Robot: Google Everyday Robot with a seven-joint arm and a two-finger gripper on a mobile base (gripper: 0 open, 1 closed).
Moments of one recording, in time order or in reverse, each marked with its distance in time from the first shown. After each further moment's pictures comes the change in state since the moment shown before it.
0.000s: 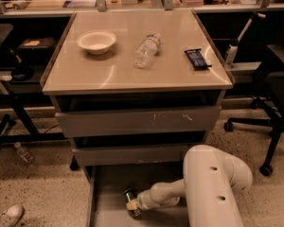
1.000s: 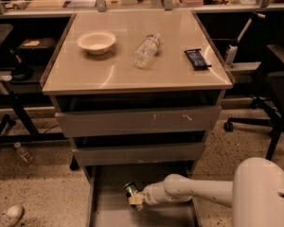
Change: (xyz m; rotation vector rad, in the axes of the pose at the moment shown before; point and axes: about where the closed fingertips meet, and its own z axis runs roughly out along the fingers) arm -0.025 0.047 -0.095 -0.193 -0.061 -0.030
